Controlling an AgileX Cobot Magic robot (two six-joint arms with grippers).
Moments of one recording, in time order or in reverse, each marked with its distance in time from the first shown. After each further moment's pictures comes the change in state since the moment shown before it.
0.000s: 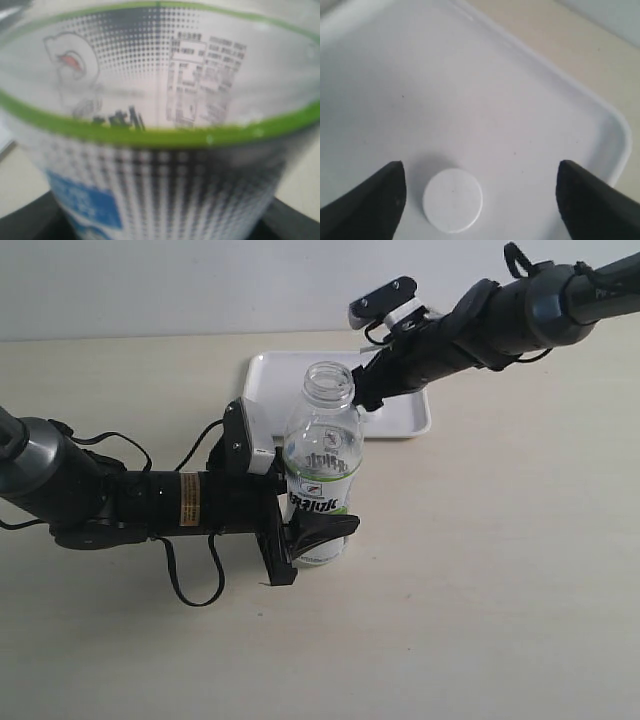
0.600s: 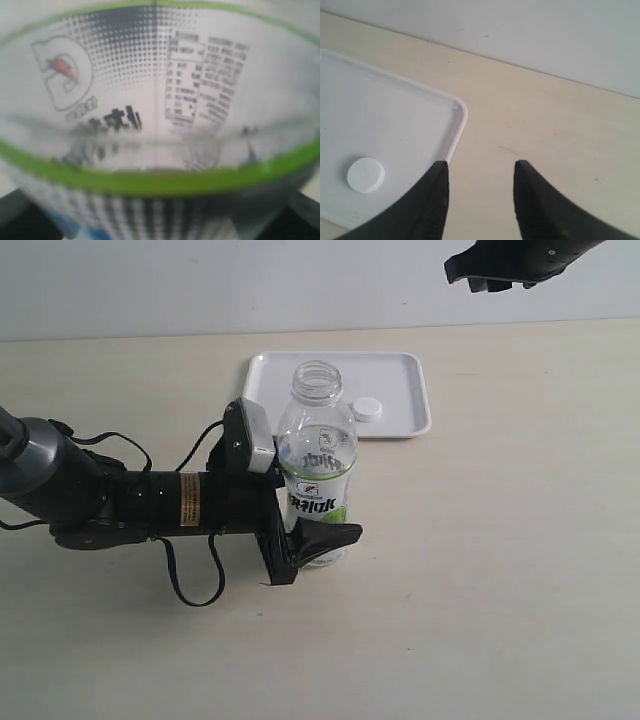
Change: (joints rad) left arm 0.000 0.000 0.000 0.000 0.006 -0.024; right arm -0.161 -0.338 0.000 -0.685 0.274 0.817
